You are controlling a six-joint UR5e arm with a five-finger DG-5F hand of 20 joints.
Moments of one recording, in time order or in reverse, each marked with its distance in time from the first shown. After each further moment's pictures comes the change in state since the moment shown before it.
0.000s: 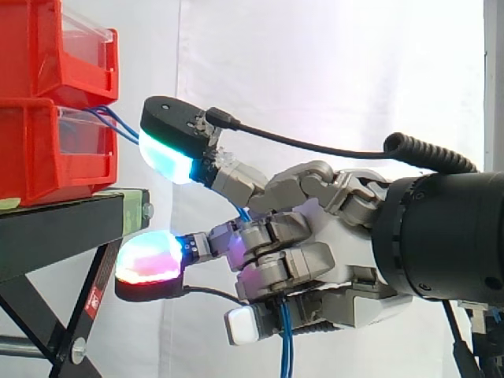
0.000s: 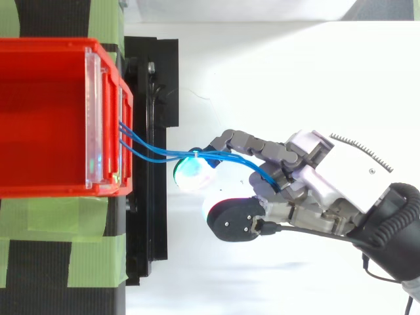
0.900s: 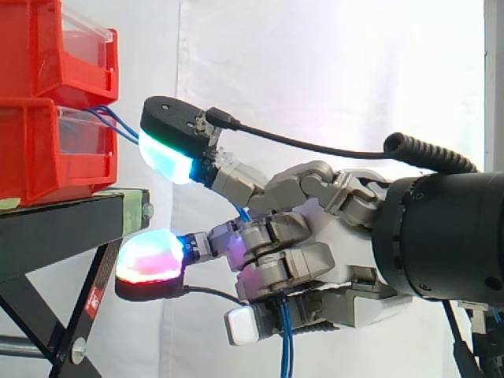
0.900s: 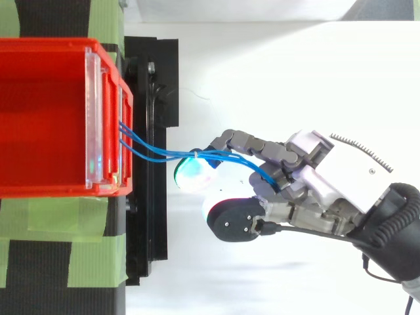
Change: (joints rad) arm 0.000 0.000 0.000 0.000 0.000 0.000
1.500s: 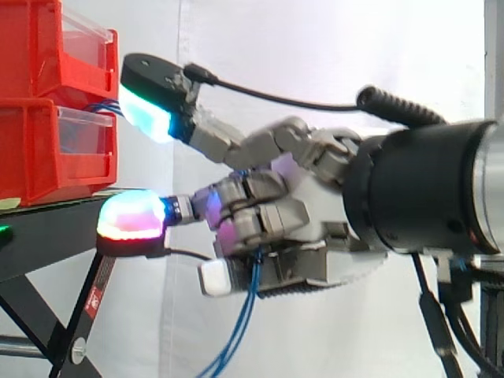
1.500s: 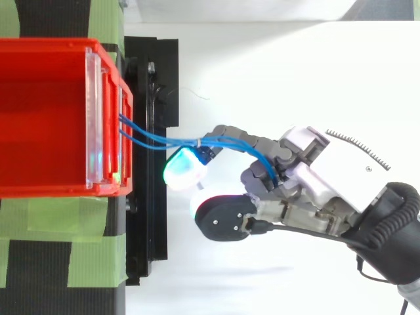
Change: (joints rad) arm -0.015 0.000 0.085 -0.062 0.003 -0.009
